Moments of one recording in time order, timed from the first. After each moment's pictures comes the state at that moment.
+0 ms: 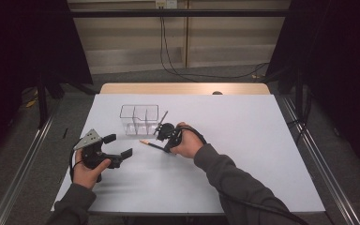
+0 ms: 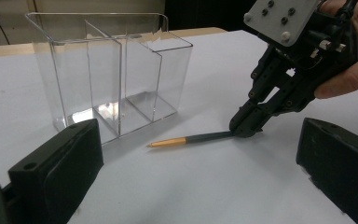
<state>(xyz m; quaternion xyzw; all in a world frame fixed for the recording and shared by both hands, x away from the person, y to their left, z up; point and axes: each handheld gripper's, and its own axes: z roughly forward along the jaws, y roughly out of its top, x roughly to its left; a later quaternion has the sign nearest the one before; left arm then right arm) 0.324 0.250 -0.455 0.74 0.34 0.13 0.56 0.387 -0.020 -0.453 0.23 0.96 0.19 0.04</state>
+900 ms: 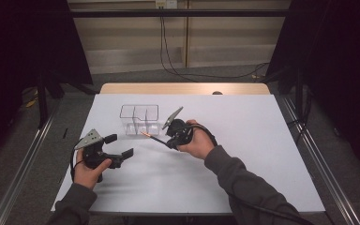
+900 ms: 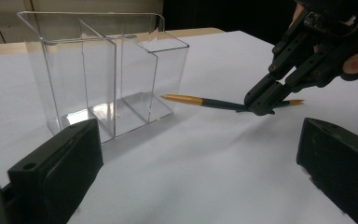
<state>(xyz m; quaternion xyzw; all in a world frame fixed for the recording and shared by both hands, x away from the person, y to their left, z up) 0.324 0.248 -0.454 0.74 0.34 0.13 0.56 0.376 -0.050 -0.429 0.24 0.93 0.27 0.06</state>
